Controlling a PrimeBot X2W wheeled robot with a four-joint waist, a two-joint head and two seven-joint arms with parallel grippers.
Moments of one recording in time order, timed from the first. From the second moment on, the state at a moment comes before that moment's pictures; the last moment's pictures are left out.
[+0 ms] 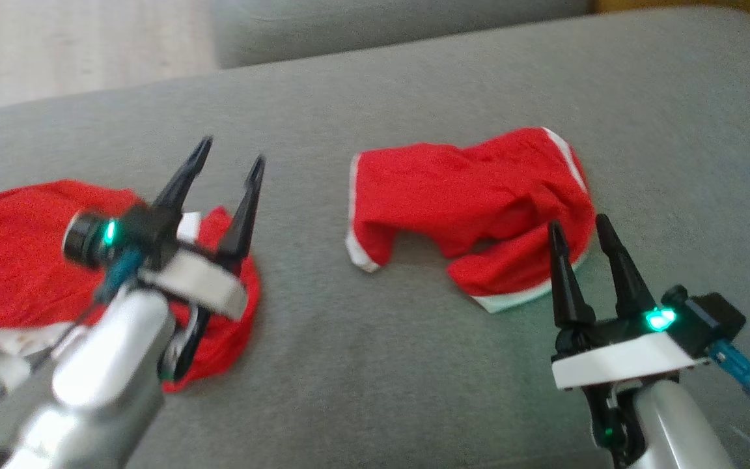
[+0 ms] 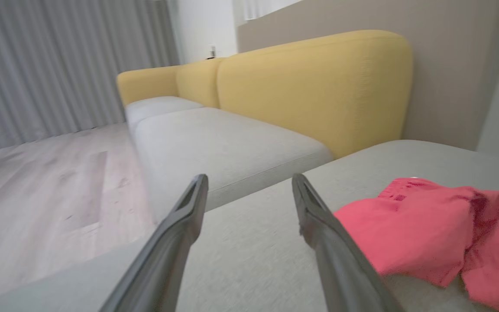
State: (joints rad) left arm -0.64 0.40 -0.78 0.45 -0.60 0.07 -0.25; right arm -0.10 -0.05 0.18 0.18 0.34 0.13 -0.25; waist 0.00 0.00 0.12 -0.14
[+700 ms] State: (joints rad) left arm -0.11 0.26 -0.47 0.12 -0.44 0.17 -0.25; right arm -0.01 -0.05 0.16 0.18 0.32 0.13 -0.25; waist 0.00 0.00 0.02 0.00
